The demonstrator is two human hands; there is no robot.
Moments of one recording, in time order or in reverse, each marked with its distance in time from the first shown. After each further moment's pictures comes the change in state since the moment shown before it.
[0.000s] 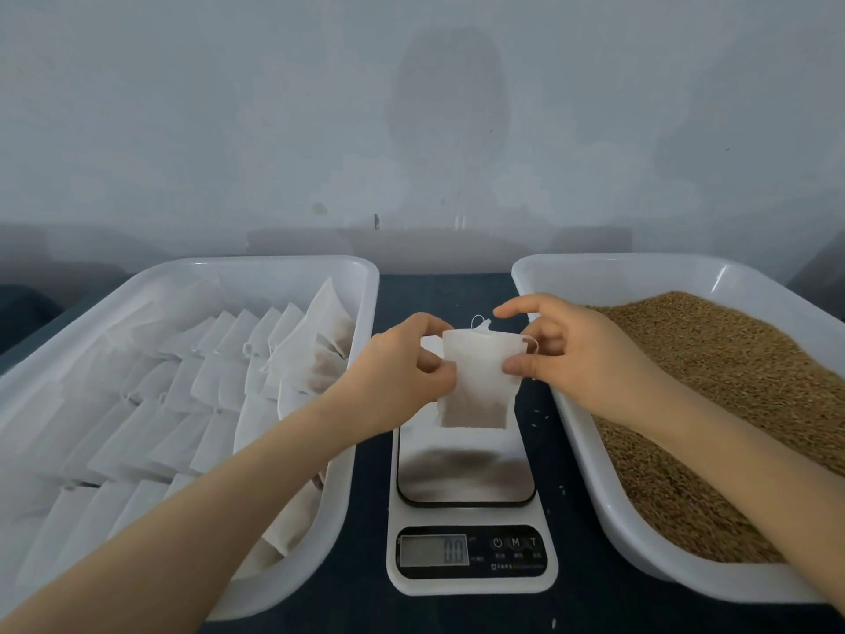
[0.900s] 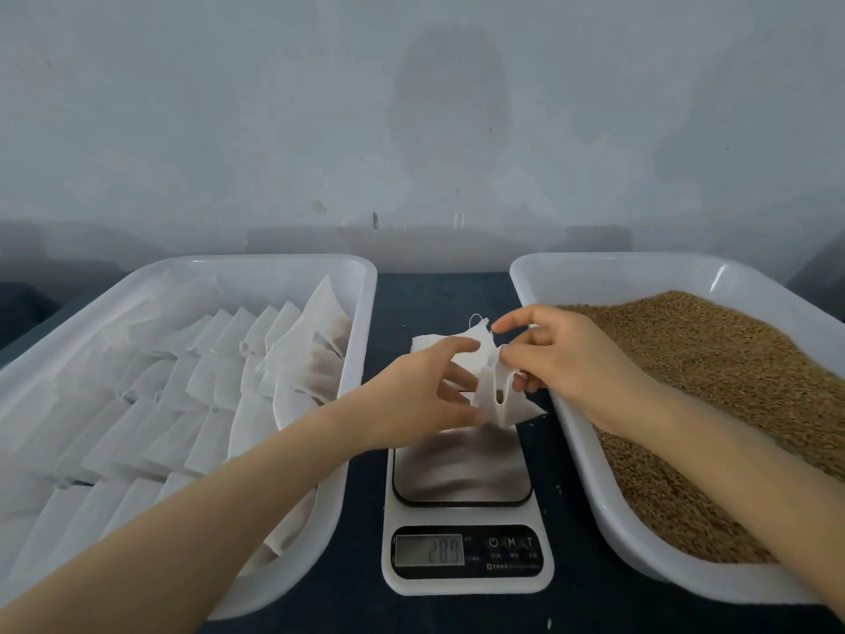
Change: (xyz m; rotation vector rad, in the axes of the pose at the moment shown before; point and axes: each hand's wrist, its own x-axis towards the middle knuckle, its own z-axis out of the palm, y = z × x) left_hand 0.004 -0.002 0.016 -0.032 -0.273 0.016; right_hand 0.005 -0.006 0.012 0.179 0.035 0.242
